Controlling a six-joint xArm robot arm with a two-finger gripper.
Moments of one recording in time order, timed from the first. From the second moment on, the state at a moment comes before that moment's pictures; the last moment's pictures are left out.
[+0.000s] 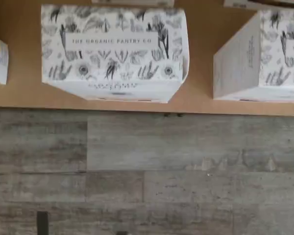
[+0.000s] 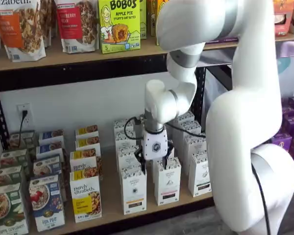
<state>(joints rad) 0.22 0.47 -0.89 -0.05 0.42 0.27</state>
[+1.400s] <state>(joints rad) 0.22 0.83 -1.37 -0.04 0.52 0.26</state>
